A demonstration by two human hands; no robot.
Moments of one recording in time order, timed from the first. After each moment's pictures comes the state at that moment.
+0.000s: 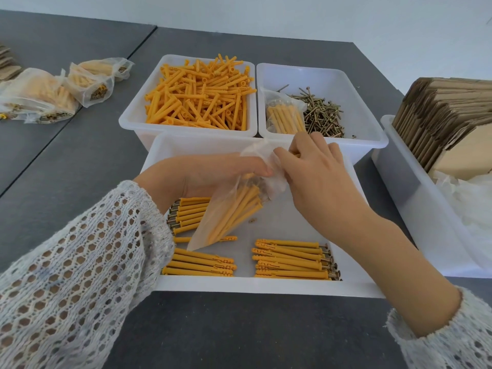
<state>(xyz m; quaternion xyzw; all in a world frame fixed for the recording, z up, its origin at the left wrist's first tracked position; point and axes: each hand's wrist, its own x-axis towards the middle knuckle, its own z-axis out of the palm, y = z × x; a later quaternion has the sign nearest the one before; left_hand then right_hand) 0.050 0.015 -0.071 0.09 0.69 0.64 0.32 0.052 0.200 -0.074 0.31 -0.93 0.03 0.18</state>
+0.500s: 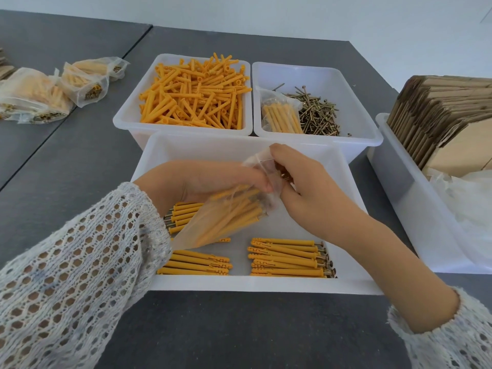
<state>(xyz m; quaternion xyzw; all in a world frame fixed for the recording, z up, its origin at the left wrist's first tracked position) 0.054 0.022 -0.073 0.12 0.71 0.59 0.37 0.057 0.204 -0.076 0.37 -0.84 0.38 0.00</state>
